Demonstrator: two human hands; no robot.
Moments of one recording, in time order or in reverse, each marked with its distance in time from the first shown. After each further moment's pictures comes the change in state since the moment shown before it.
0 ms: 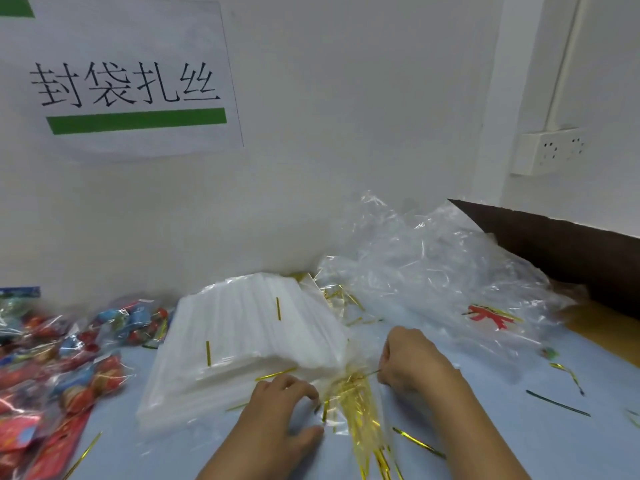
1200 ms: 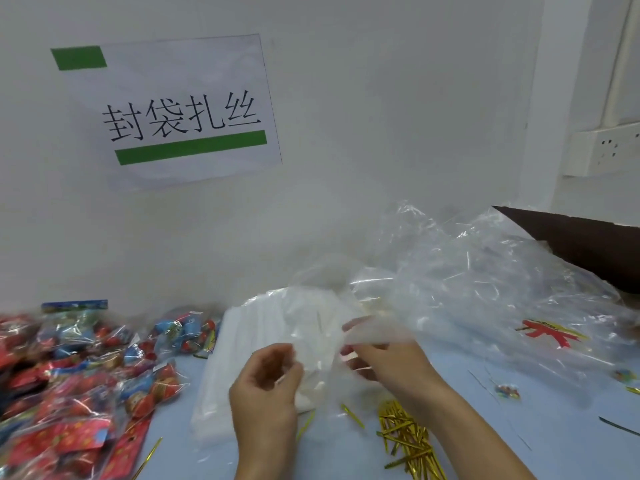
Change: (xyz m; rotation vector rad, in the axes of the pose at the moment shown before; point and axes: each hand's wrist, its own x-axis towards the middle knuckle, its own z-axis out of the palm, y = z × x) left_hand 0.010 -0.005 -0.022 -1.058 0.937 -0.227; right_hand -0.025 -0.070 0.012 1.219 -0.096 -0.312
